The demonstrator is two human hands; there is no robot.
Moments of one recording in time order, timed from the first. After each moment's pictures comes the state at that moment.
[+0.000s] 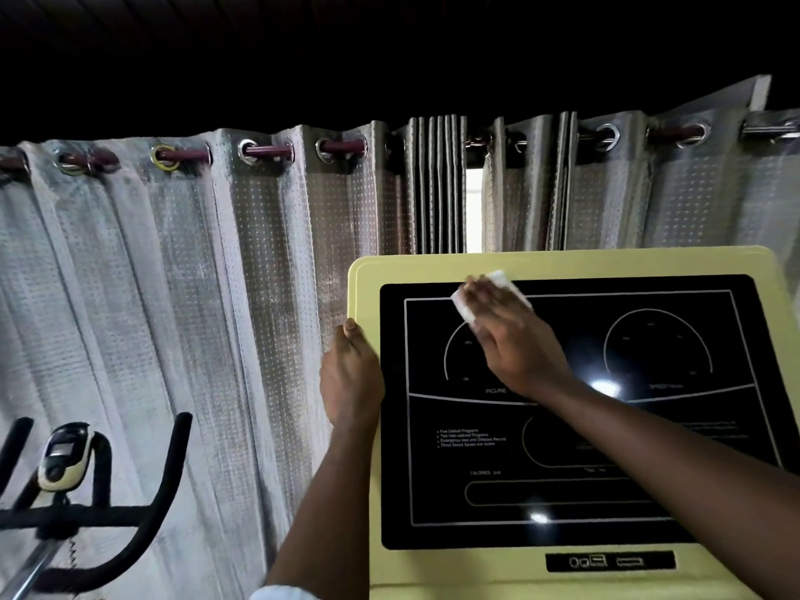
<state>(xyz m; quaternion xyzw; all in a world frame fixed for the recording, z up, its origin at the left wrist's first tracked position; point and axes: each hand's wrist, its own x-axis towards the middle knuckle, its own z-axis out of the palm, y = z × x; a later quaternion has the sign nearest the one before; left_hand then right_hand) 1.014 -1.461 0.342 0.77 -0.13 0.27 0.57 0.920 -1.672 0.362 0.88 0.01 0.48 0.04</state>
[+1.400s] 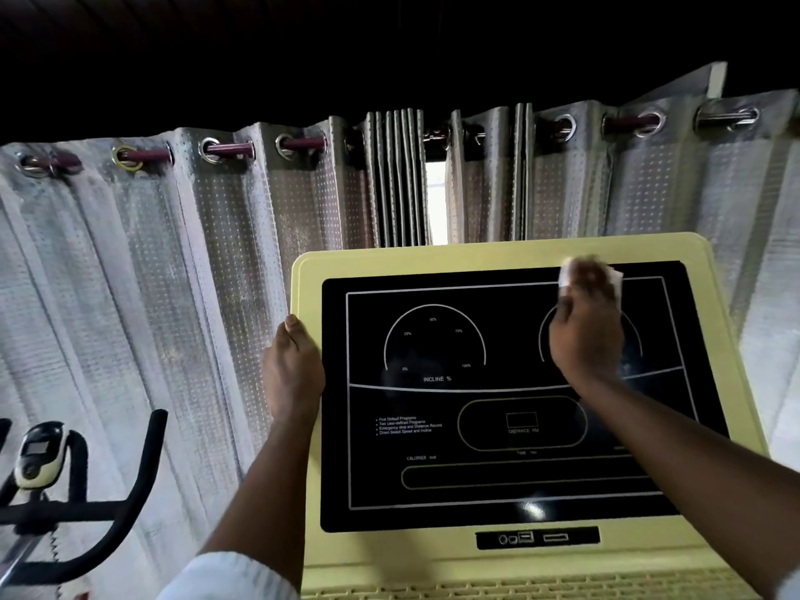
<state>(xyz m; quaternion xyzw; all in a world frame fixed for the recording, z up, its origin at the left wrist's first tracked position) 1.010 -1.467 0.343 0.77 -0.11 0.32 0.55 0.844 -1.791 0.352 0.79 -0.23 0.57 -0.06</state>
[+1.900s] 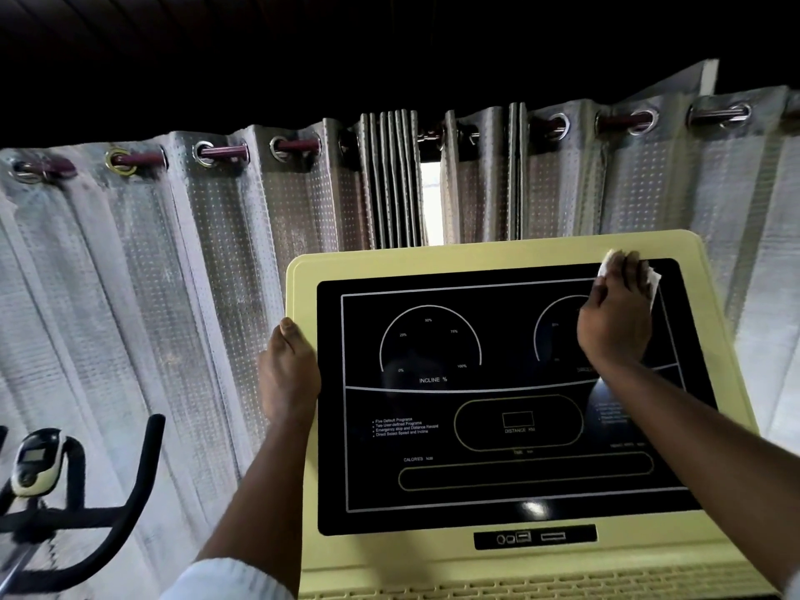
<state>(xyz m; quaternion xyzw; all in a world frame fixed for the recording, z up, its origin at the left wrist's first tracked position) 1.011 -1.465 0.341 0.77 -0.10 0.31 0.54 0.829 -1.830 0.360 0.74 -0.33 0.58 -0.11</state>
